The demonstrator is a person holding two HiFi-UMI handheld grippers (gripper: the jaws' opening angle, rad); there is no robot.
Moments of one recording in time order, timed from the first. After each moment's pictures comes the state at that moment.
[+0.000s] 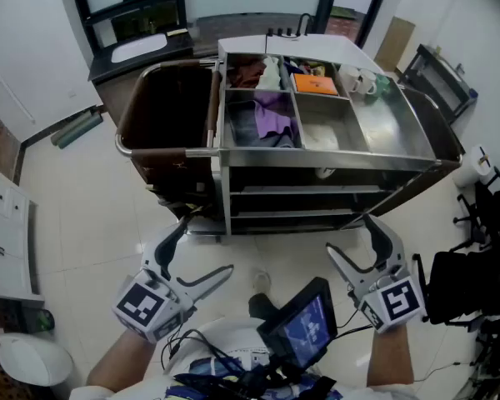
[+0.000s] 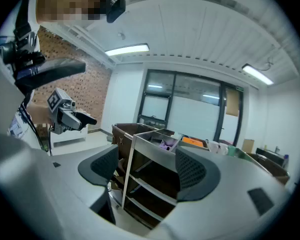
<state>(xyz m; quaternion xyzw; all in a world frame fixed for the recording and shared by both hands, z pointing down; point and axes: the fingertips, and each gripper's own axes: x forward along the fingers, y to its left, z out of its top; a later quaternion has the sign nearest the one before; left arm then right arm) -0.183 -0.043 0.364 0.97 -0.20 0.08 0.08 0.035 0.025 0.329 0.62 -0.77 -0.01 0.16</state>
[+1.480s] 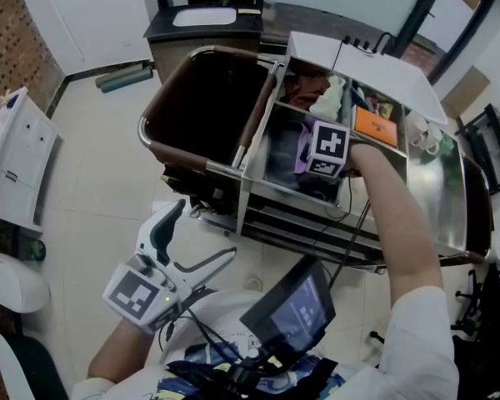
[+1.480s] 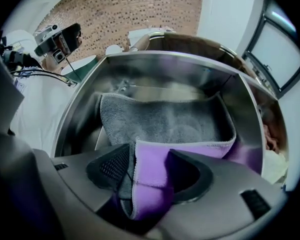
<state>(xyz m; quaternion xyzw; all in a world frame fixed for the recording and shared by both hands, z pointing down) -0.143 -0.160 0.349 0.93 -0.35 0.05 0.09 0.046 -0.309 0.525 0.04 -0.77 0.09 0.63</state>
